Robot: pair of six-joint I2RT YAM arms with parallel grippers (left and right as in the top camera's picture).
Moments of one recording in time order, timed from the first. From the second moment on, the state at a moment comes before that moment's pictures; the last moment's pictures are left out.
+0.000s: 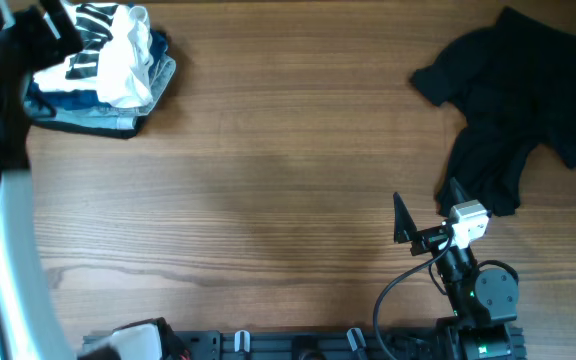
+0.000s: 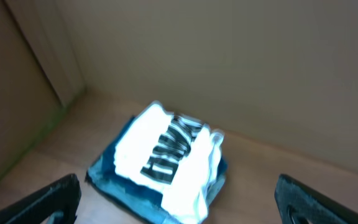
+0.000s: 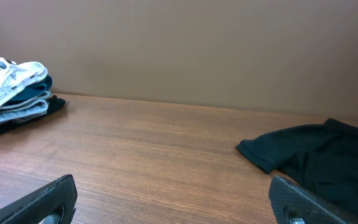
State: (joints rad) left arm 0.19 1.40 1.83 -0.86 -0.11 -0.13; right arm 0.12 0.02 0.01 0.01 -0.13 0.01
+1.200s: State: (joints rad) left arm 0.06 0.01 0.03 0.05 -0.05 -0.48; right arm 0.12 0.02 0.01 0.00 -0.13 0.01
